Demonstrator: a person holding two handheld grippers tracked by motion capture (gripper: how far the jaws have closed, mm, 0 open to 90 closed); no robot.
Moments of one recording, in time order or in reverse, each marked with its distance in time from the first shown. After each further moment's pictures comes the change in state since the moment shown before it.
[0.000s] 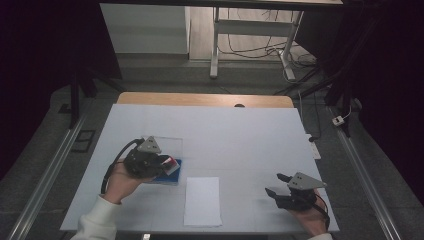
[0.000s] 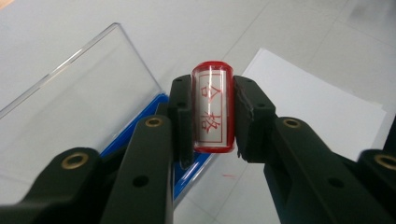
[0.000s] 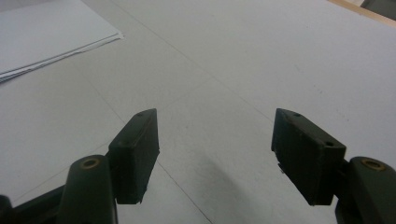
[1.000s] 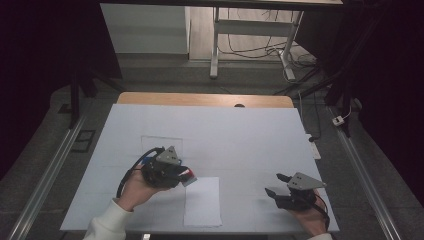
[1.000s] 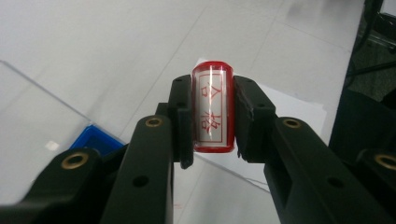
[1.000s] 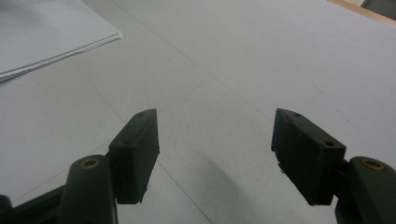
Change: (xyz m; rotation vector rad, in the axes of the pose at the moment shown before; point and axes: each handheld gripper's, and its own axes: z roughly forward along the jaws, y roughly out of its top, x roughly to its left) left arm -0.038 0.018 0.021 0.018 -0.130 0.103; right arm 0.001 0.000 0.000 0.001 0.001 -0.001
